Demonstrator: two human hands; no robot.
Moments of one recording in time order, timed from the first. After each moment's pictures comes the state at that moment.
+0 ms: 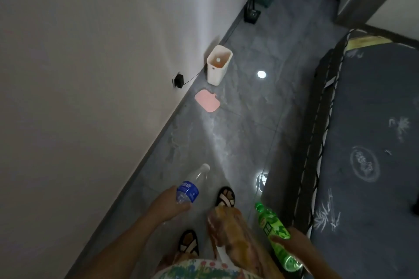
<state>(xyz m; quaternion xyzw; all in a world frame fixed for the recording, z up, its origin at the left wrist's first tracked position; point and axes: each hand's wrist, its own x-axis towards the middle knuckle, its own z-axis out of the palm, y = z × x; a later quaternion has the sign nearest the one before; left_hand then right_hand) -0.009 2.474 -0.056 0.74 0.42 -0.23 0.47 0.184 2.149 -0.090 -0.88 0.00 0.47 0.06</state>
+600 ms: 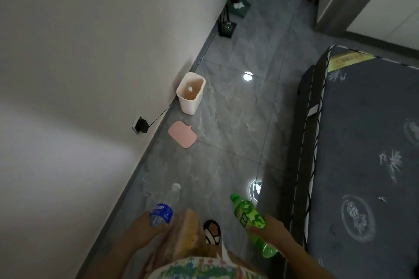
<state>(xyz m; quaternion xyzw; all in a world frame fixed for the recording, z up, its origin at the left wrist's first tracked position) 0.241 2.604 -0.086 0.72 0.49 -0.28 0.39 0.467 2.325 -0.071 -0.86 -0.03 0.50 0.09</state>
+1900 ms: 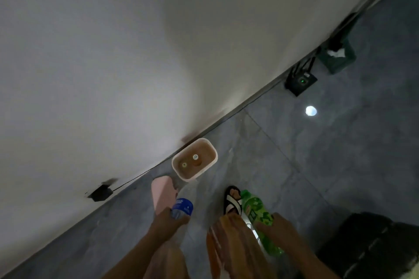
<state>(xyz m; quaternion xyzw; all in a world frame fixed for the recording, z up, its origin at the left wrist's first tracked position) 0.824 2.888 -0.133 0.46 0.67 -0.17 0.55 1.121 2.780 -0.123 -0.82 -0.22 0.53 -0.08</state>
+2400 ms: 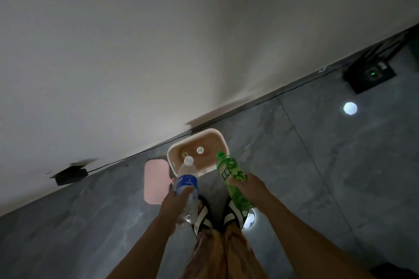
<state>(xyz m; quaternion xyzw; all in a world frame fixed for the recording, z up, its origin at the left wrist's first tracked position) 0.902 2.962 -0.311 0.12 0.77 0.04 0.63 1.119 2.988 -0.327 -0.74 -0.25 0.62 -0.05</state>
